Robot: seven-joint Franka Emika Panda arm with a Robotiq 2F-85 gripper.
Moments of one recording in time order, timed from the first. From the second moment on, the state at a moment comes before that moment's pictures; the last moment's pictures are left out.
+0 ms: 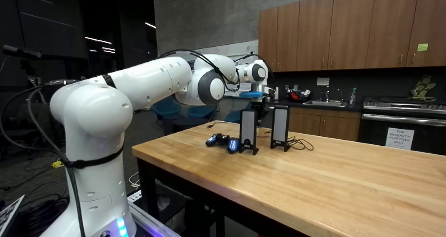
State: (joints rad) arm -0.09 1.22 -0.06 -0.36 0.00 1.47 0.08
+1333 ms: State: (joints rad) arm -0.16 1.20 -0.06 -0.37 0.00 1.58 -0.10
